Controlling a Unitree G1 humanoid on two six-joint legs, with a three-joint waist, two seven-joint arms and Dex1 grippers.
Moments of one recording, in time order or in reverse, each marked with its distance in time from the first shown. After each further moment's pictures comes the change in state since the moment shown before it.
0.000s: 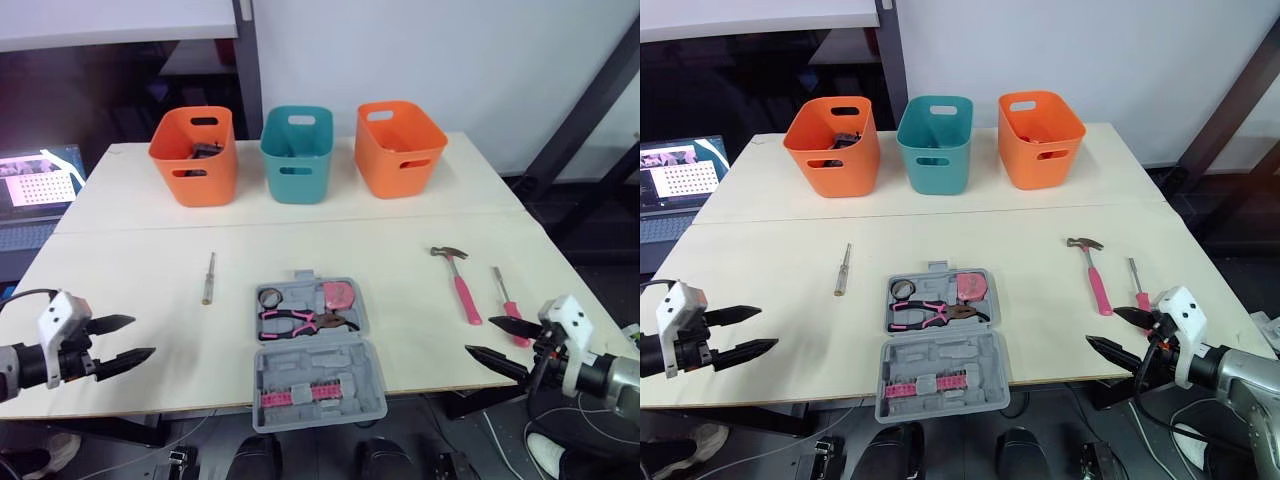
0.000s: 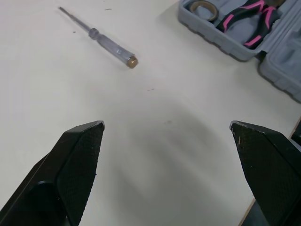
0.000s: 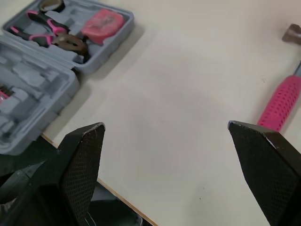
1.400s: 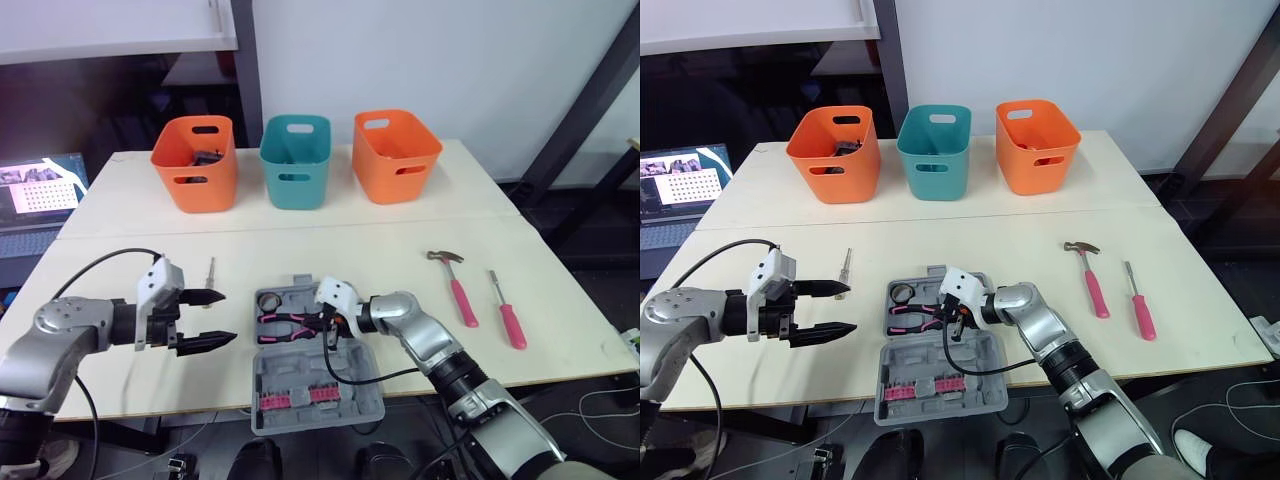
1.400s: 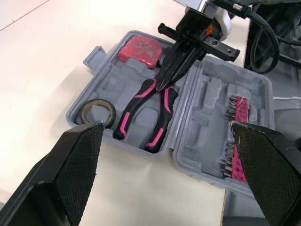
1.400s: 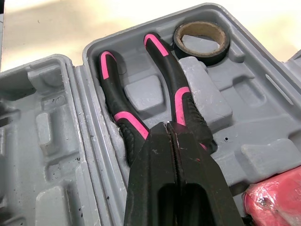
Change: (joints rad) left arm -0.167 -0.060 -0.242 -0.488 -0.084 0.343 0.064; right arm -0.790 0.502 0.862 0.585 -0.457 -0.157 -0.084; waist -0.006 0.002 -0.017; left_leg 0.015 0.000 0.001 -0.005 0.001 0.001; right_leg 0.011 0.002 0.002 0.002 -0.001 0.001
